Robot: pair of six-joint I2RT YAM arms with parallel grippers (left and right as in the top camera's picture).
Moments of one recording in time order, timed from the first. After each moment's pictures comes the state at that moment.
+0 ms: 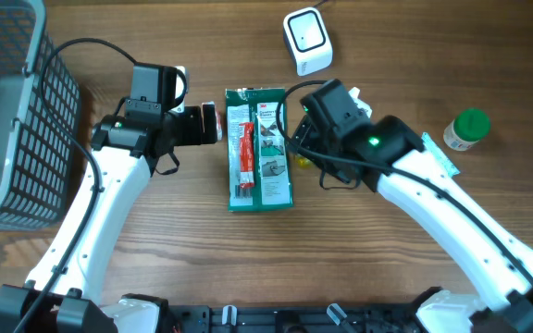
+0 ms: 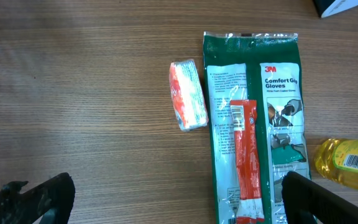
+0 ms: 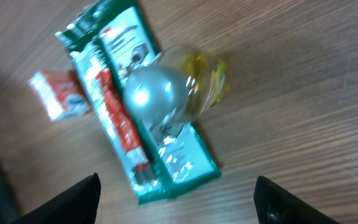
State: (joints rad) left arm -0.19 1.45 1.17 -0.74 0.00 -0.21; right arm 0.62 1.52 1.33 -0.94 0.07 1.09
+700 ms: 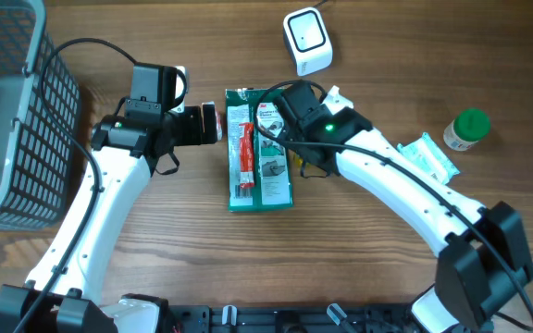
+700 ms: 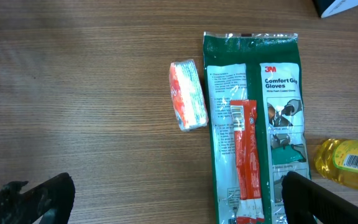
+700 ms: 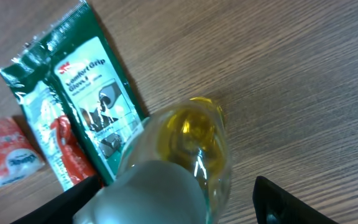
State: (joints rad) left arm -0.19 1.45 1.17 -0.74 0.00 -0.21; right arm 0.64 1.74 1.33 -0.81 0.23 1.11
